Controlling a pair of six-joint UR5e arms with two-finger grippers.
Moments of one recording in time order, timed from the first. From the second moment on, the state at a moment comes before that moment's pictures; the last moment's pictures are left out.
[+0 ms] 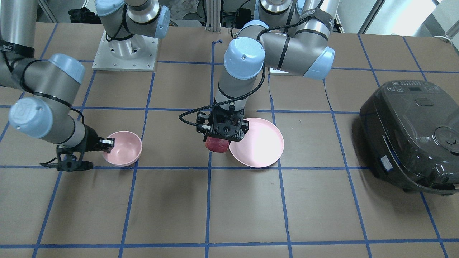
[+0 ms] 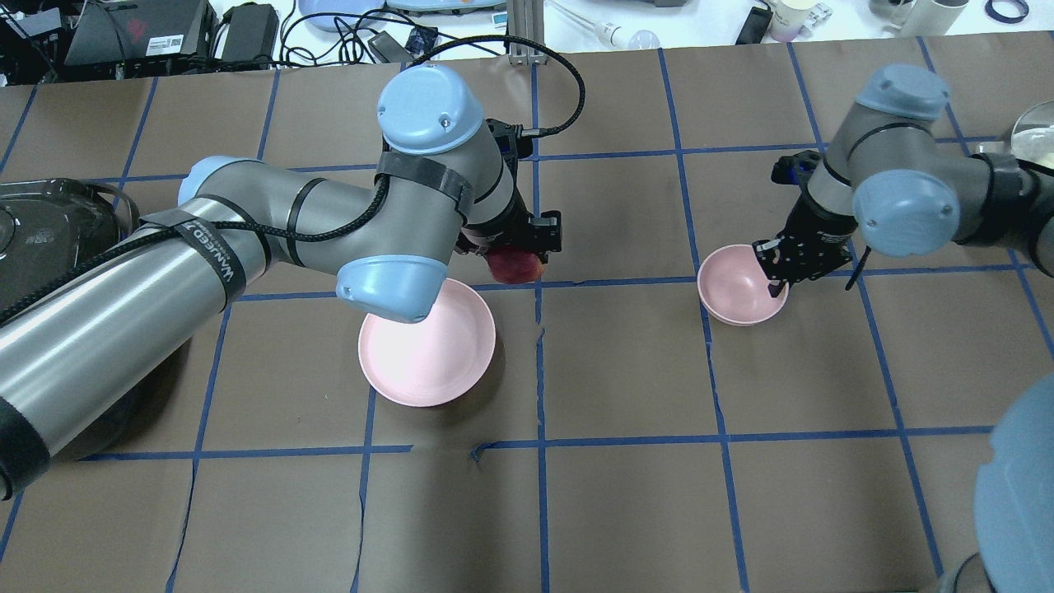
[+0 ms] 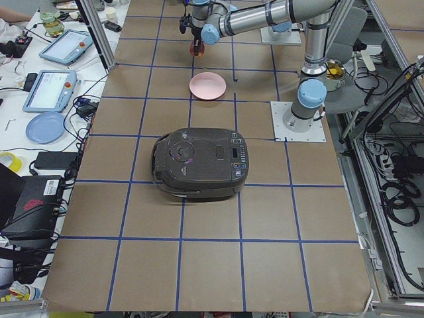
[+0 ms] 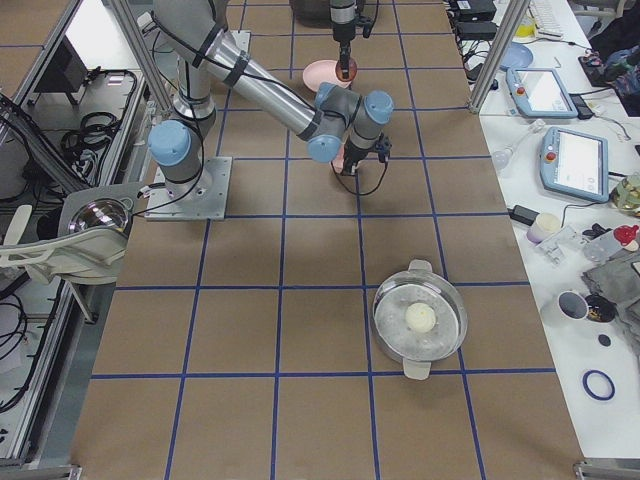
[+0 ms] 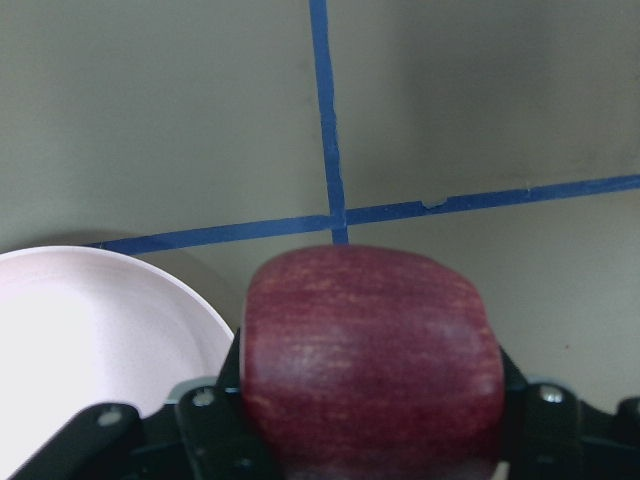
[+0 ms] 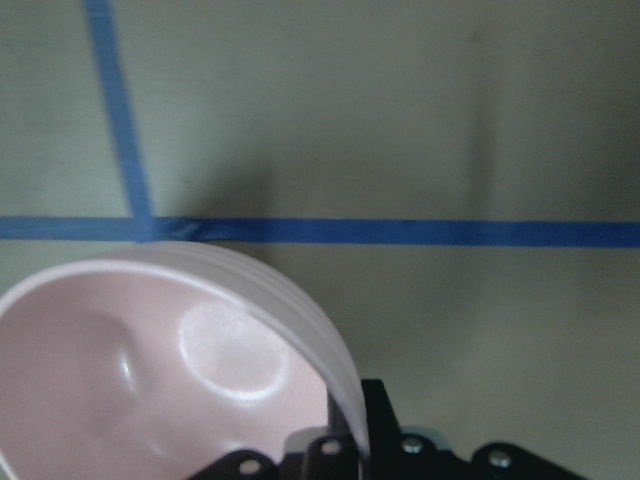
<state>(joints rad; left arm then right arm) -1.90 -1.86 -1.77 -0.92 1.45 -0.25 1.40 -1.24 1.87 -1.98 -1.50 -0.18</state>
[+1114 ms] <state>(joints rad) -1.90 -1.86 -1.77 -0.92 1.45 -0.25 1.64 -1.23 1.87 -2.00 -1.40 0.11</state>
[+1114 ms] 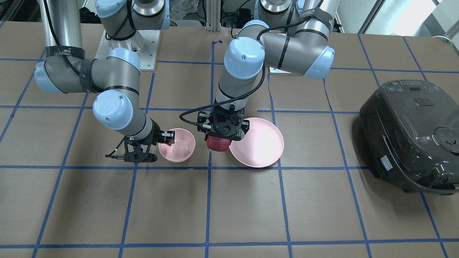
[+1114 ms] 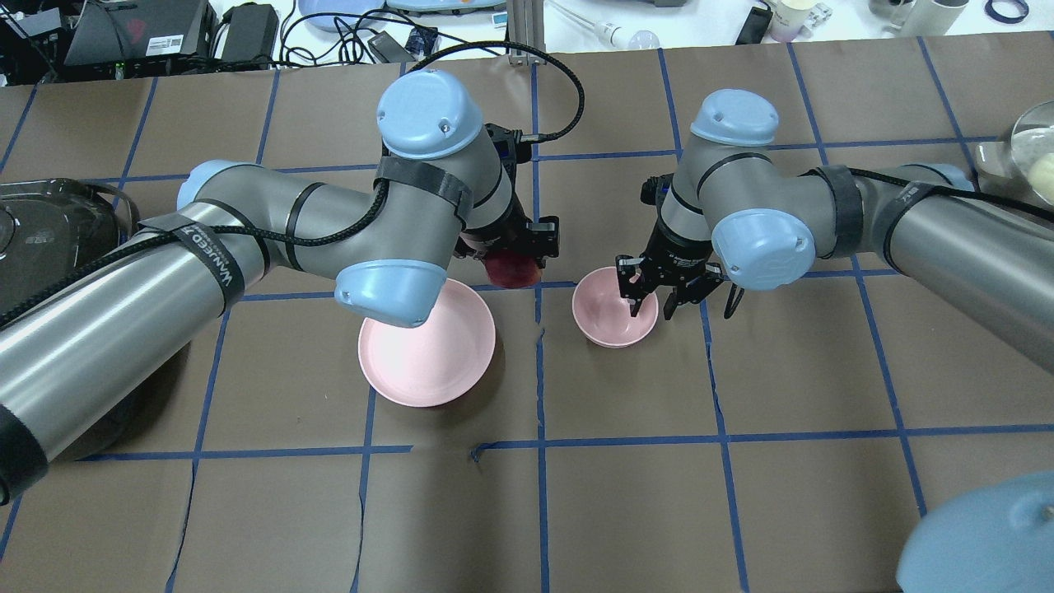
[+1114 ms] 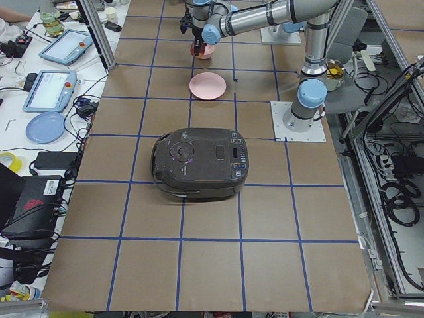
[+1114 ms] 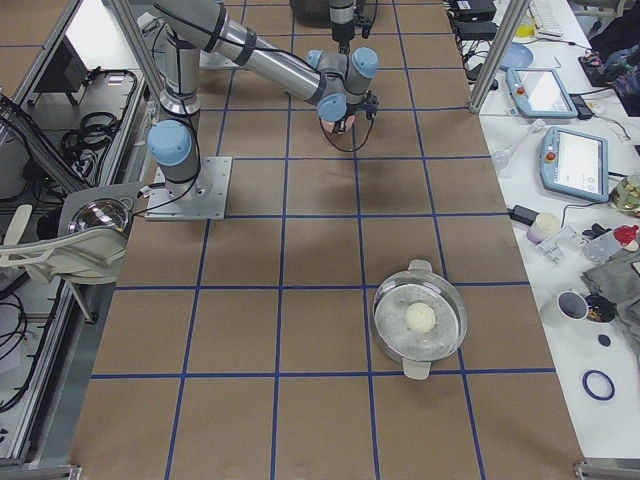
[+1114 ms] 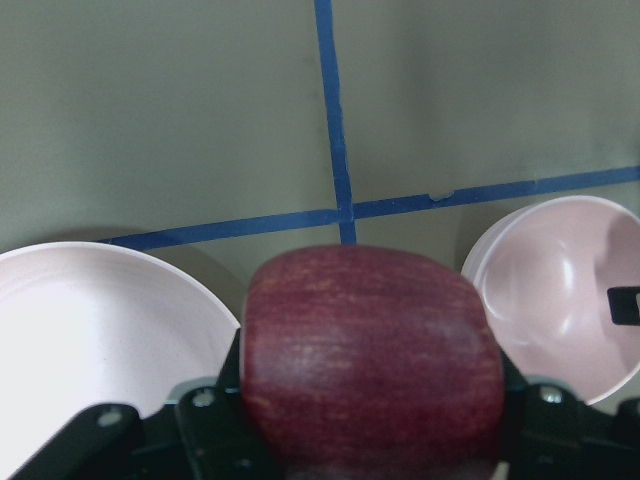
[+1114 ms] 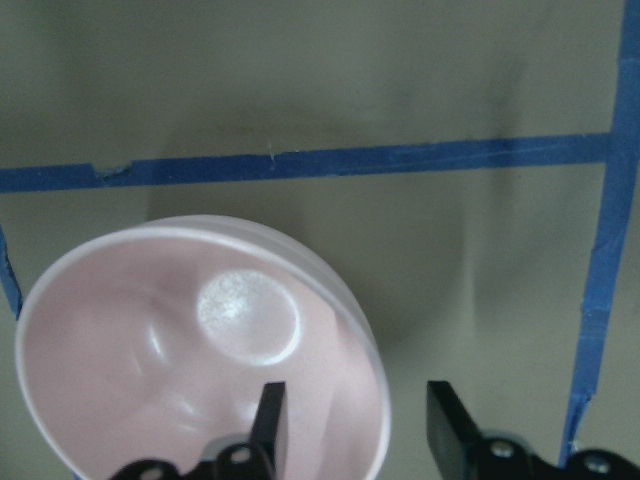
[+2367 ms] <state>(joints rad) -2.05 -2.02 -1.66 -0.90 1.45 -0.73 1.37 -1.40 1.76 -1.90 -1.55 -0.21</state>
